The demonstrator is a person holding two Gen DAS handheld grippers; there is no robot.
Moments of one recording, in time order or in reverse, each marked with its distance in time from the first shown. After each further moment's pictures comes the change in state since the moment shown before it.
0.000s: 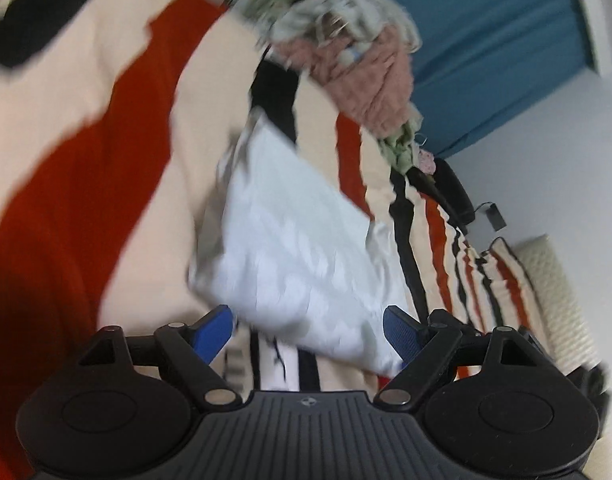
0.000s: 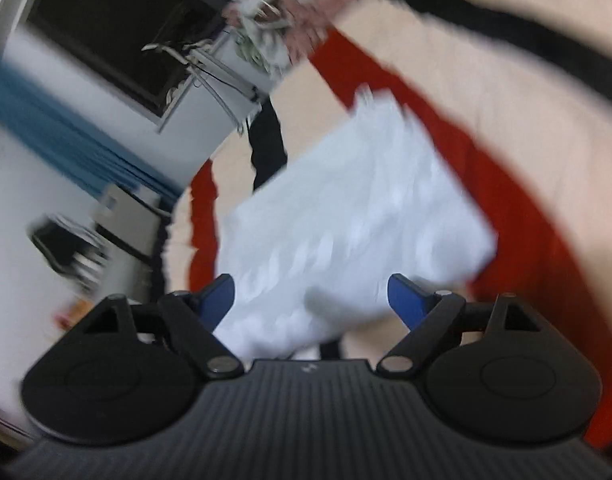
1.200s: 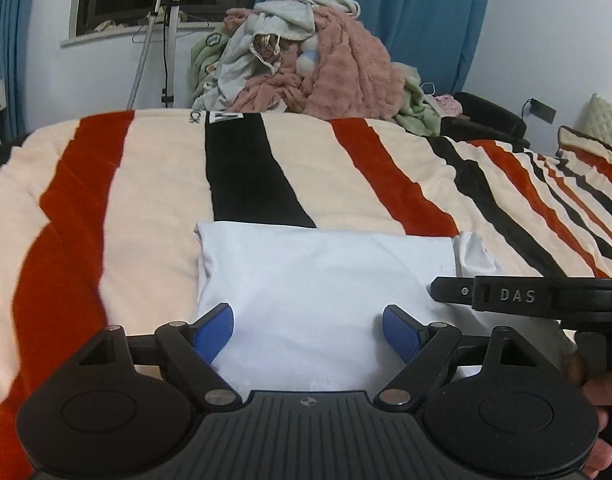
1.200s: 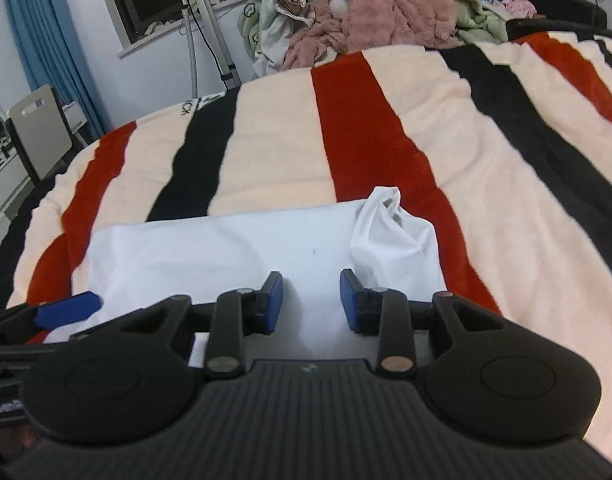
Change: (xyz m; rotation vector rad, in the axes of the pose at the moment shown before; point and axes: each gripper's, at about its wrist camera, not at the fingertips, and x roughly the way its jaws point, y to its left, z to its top) left arm 0.124 -0.063 0.056 0.649 -0.129 0.315; right arm 0.114 0.046 0.063 -0.568 -0.110 -0.330
